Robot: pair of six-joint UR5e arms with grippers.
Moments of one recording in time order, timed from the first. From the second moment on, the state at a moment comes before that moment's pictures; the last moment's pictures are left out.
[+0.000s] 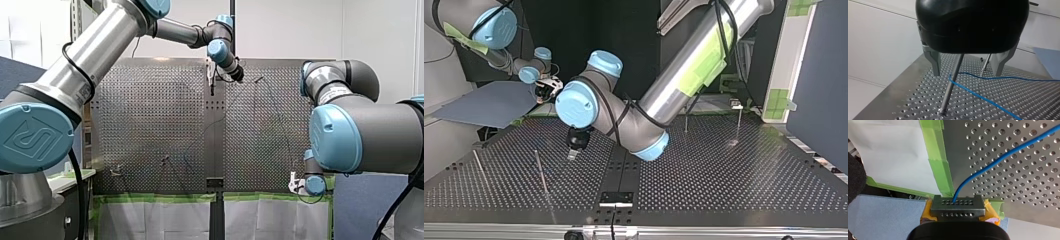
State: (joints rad) left arm -0.68 -2.17 -0.86 -3.43 -1.76 -1.79; right arm 1.66 -0.41 1.43 -0.65 1.64 1.60
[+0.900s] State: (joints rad) left arm -0.67 -1.94 -1.10 -3.22 -1.91 -1.86; right arm 1.66 -0.41 1.43 -0.66 1.64 1.60
